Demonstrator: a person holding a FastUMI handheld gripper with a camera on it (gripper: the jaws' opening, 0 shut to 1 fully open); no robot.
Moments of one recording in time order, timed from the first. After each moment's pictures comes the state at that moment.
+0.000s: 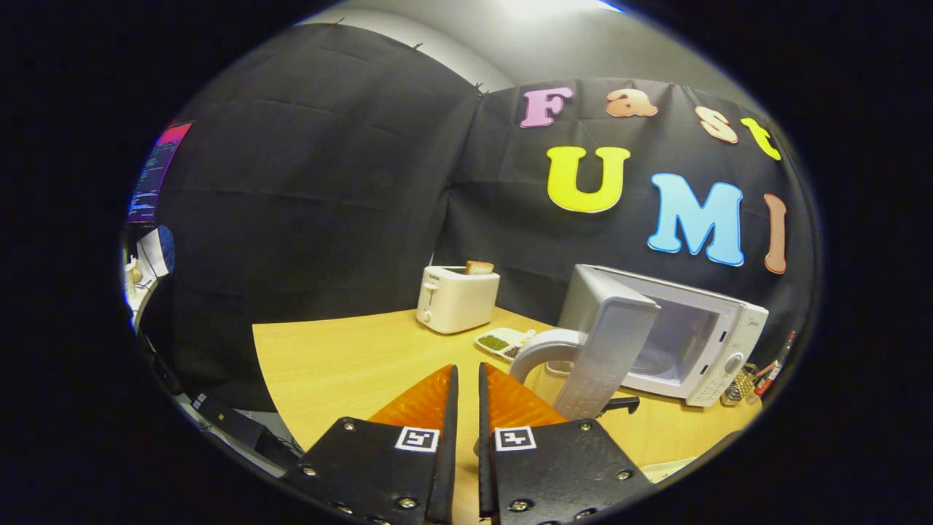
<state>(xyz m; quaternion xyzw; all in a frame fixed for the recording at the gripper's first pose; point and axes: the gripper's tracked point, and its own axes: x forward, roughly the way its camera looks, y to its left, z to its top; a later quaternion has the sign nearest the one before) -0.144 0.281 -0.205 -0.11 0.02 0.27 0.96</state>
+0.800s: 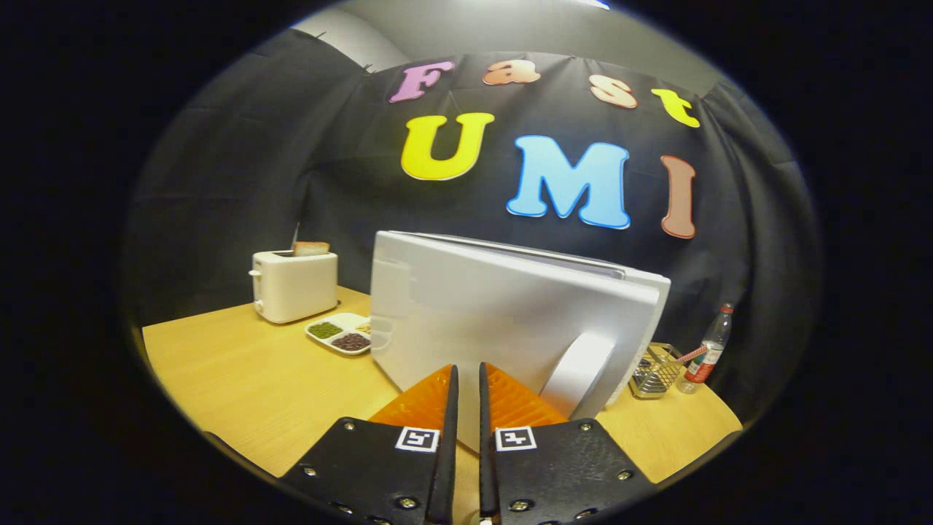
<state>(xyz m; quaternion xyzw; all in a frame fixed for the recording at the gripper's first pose) 0.006 0.094 -0.208 -0.06 0.06 0.05 1.00</state>
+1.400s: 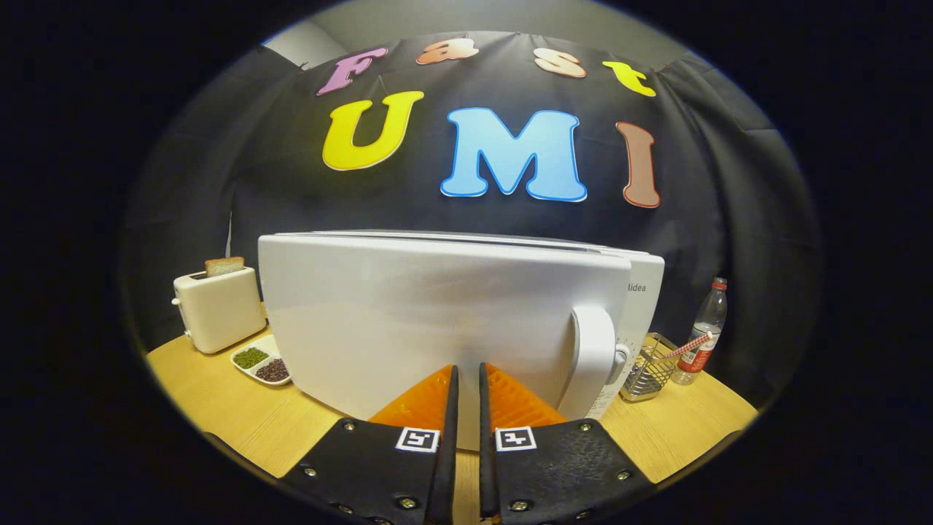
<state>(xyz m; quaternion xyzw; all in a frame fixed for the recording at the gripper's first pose) 0.103 0.049 -0.211 -0.02 0.07 -0.04 1.00</state>
